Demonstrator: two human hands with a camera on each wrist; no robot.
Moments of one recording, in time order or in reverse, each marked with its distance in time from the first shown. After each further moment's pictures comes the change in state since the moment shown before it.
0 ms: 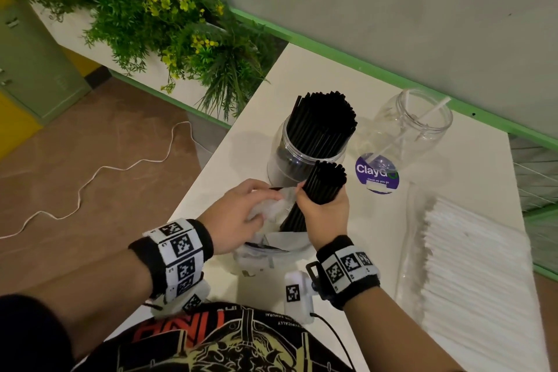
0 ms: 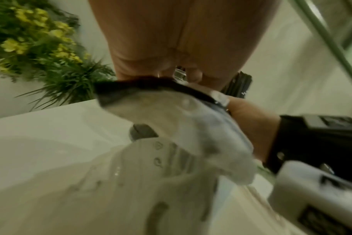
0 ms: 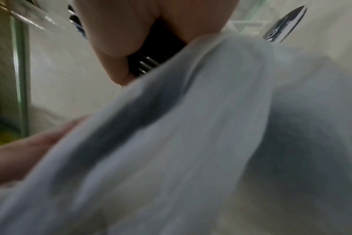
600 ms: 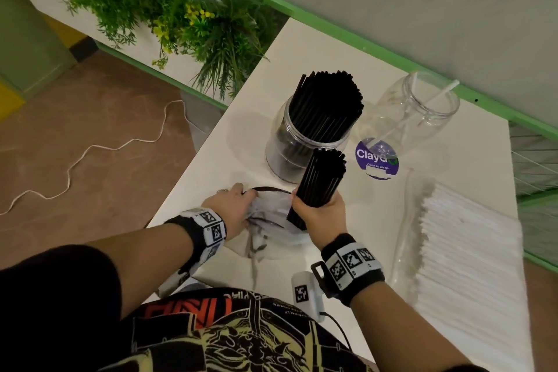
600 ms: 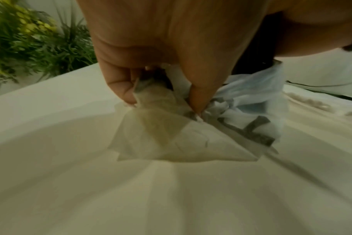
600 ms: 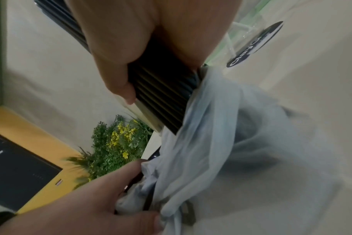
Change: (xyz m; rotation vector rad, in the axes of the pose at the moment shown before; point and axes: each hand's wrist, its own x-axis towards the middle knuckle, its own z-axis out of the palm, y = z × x) left_hand 0.022 -0.051 0.041 0.622 -0.281 -0.294; right_hand -0.009 0.030 -0.018 -0.187 -0.120 0.166
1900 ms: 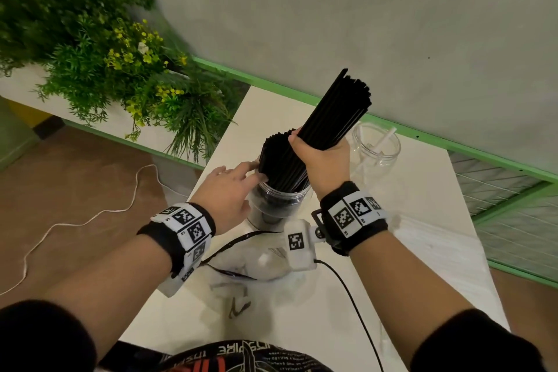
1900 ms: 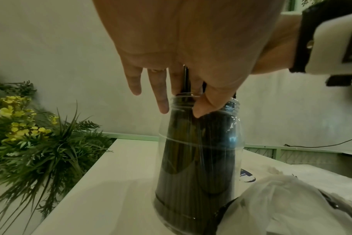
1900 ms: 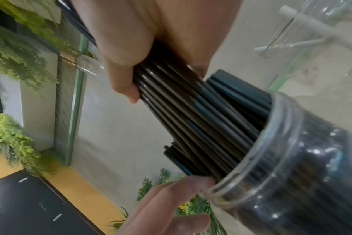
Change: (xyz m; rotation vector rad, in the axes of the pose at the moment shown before) left_hand 0.014 0.010 -0.133 0.075 0.509 0.325; right_hand 0.072 -0.159 -0.008 0.189 0.152 -0.429
